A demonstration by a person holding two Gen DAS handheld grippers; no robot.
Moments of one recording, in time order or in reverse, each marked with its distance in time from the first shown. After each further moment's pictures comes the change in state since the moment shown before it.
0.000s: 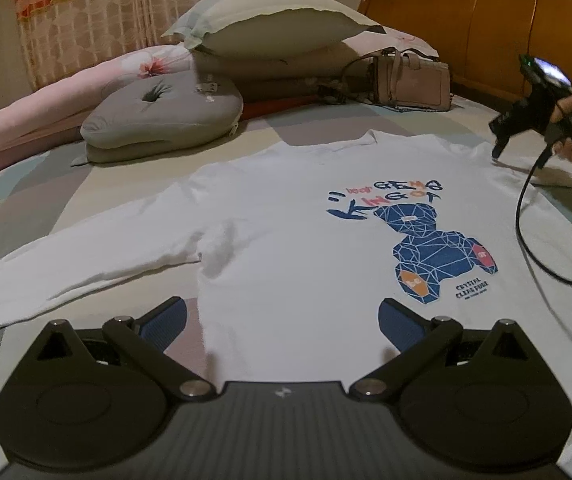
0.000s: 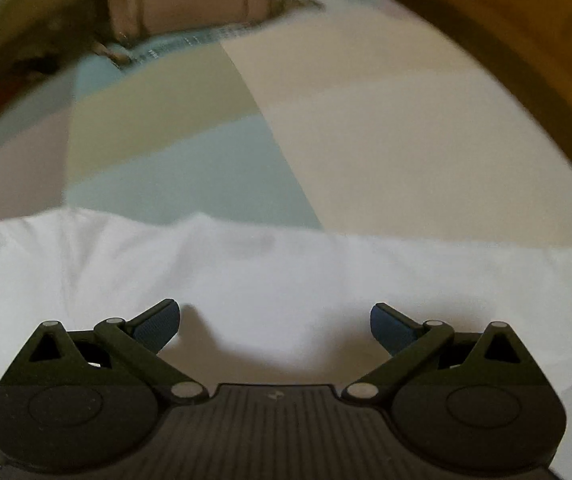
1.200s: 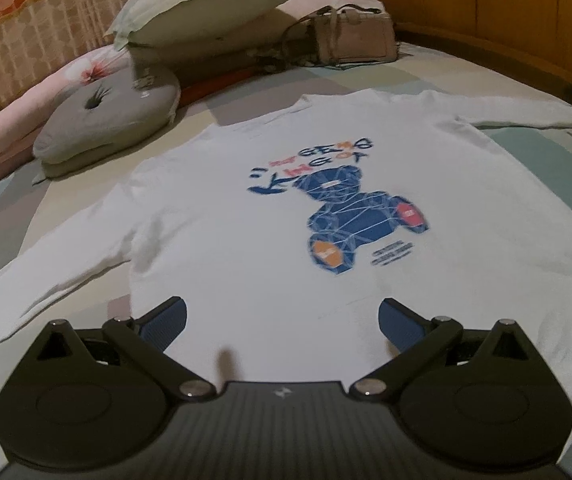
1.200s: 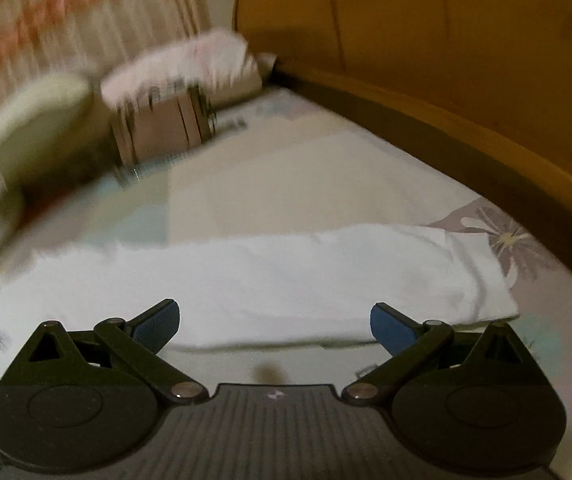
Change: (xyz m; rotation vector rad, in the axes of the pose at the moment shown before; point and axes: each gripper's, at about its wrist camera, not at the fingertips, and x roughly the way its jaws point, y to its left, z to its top) left arm -0.007 -0.064 0.007 0.174 0.106 -0.043; right arm -0.089 -0.231 -0.112 0.074 -0.442 0.319
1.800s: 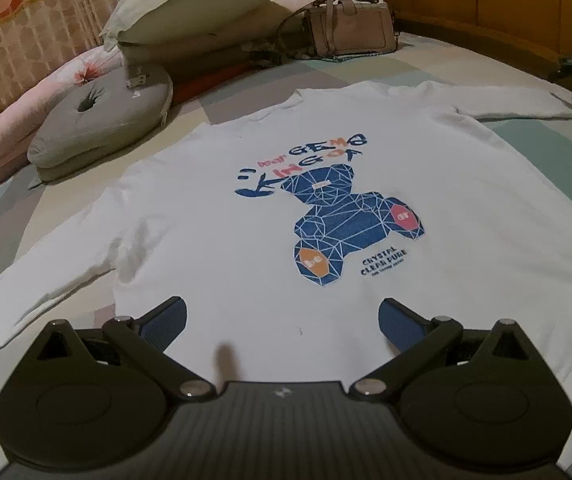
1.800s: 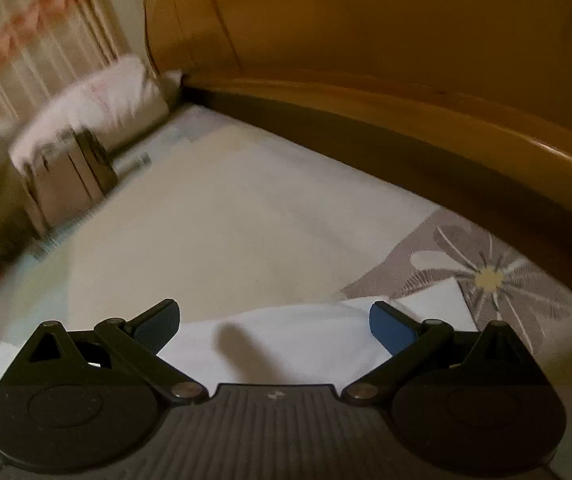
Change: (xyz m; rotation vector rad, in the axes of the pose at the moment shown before) left arm 0.014 -0.012 0.008 0.000 0.026 0.028; right arm 0.078 -0.083 0.047 0.225 0.004 -0.102
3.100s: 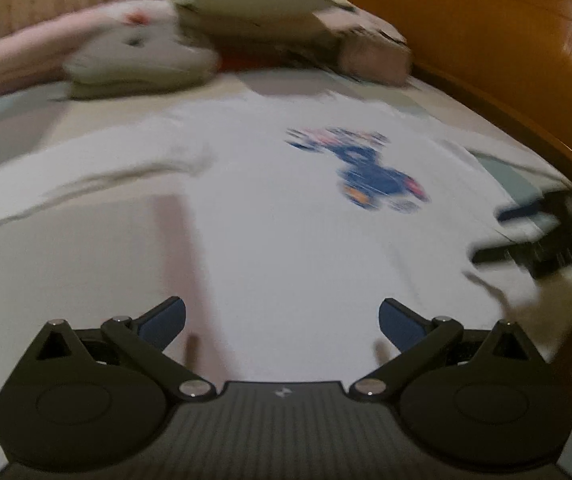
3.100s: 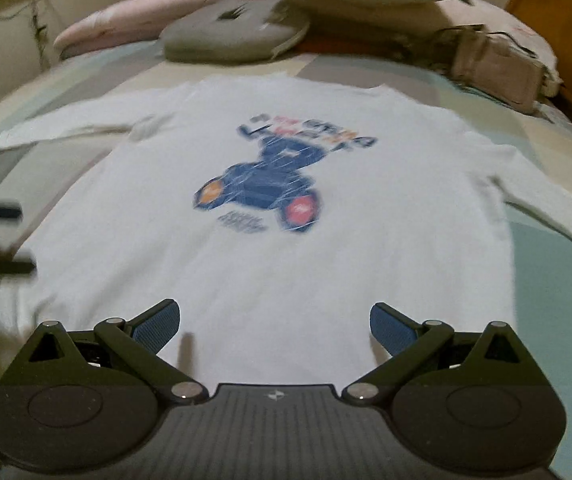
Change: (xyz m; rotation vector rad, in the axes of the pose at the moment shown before) left arm -0.055 0.108 -0.093 -0.258 -0.062 -0.125; right arm -0.163 0.338 -0.328 -0.856 0.274 0.331
